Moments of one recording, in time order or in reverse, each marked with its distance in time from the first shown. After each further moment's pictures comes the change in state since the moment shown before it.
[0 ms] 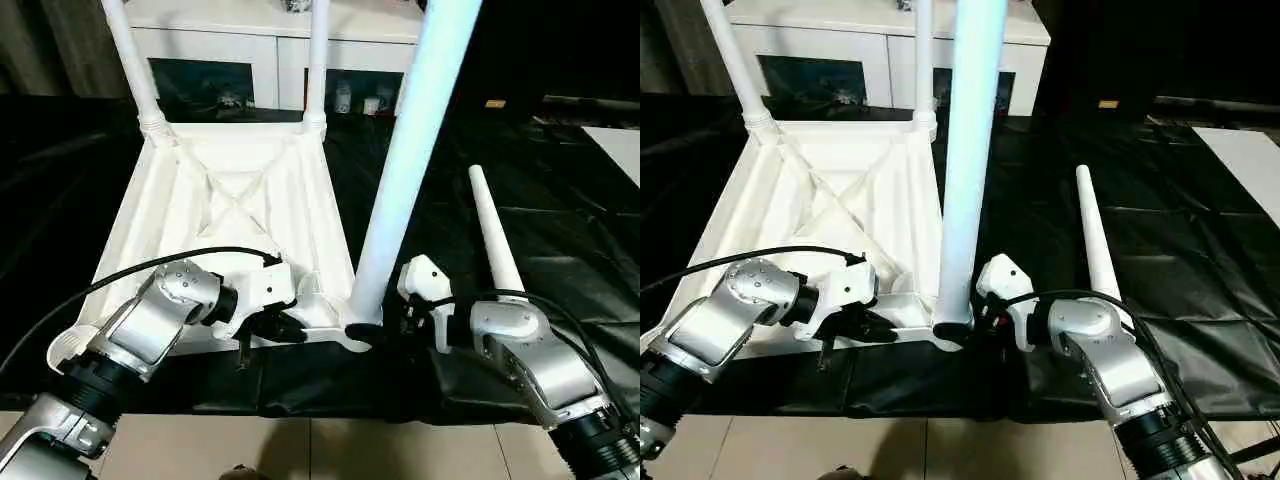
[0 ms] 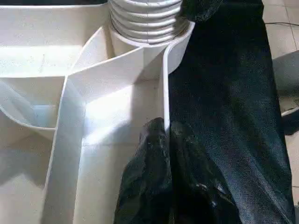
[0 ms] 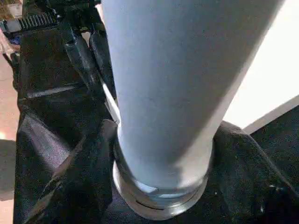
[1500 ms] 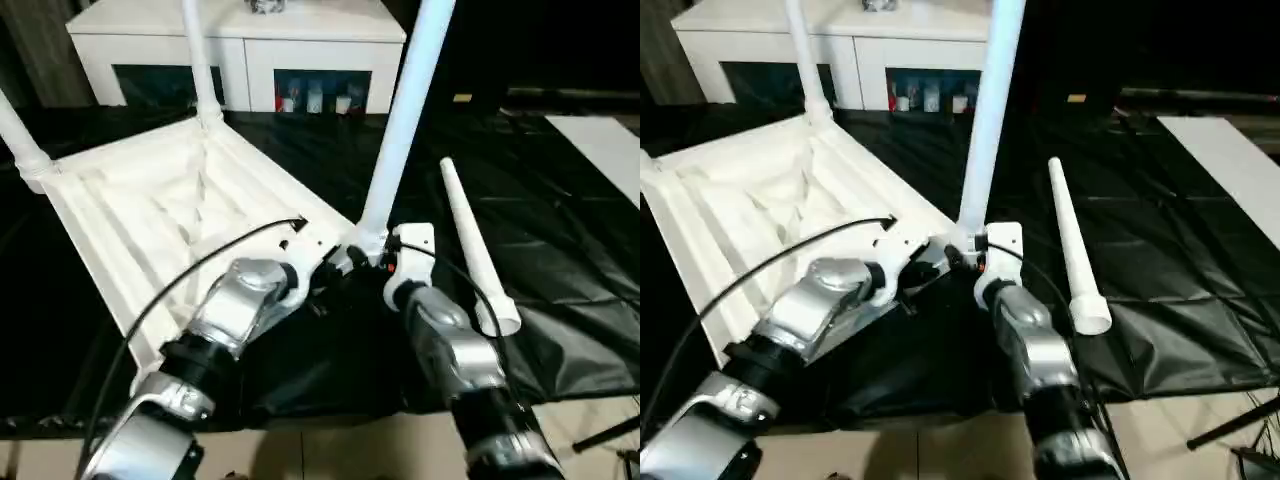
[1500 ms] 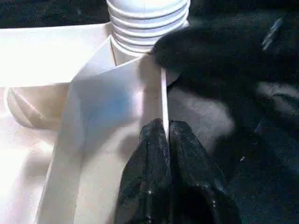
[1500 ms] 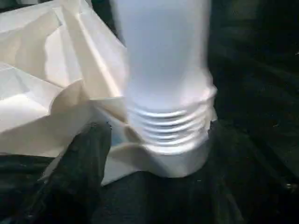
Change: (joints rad) left arm -0.113 -0.357 0.129 0.247 0.070 0.139 0.586; right arm -0.094 0.421 -0.246 0.271 -0.043 -0.019 -0.740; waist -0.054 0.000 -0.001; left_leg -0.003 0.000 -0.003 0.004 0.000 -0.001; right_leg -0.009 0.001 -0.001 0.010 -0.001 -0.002
